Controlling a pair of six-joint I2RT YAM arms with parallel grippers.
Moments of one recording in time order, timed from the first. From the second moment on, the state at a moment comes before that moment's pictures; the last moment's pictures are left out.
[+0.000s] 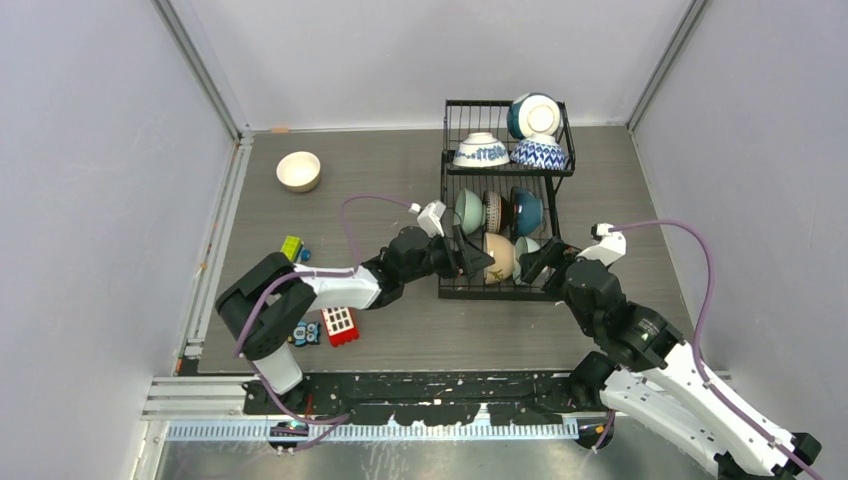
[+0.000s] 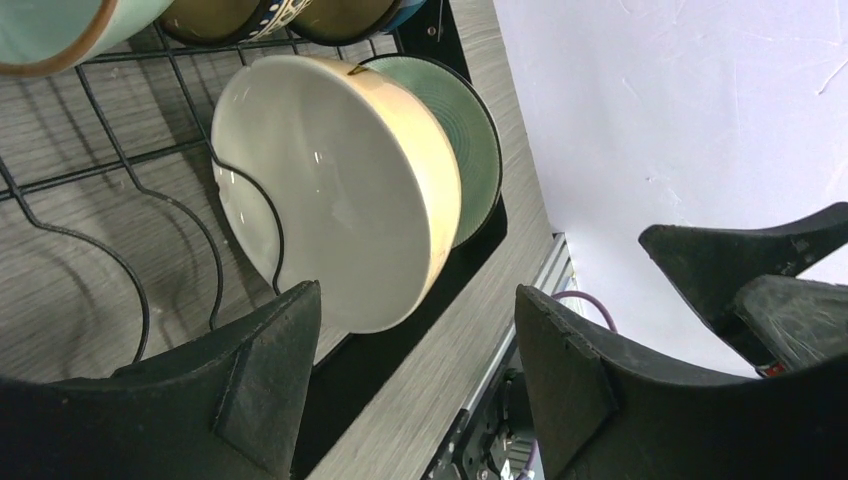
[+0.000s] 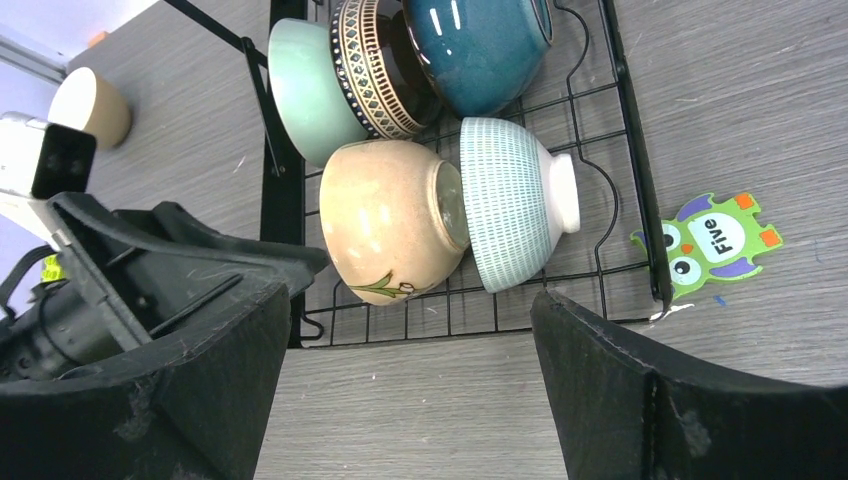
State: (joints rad) left arm -0.87 1.66 0.77 0.63 0.16 -0.97; right arm 0.74 0.54 0.67 -0.63 0.56 0.81
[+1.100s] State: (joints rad) left arm -0.88 1.83 0.90 0.70 0.23 -0.99; right arm 0.74 0.51 0.66 -0.64 0.56 0.78
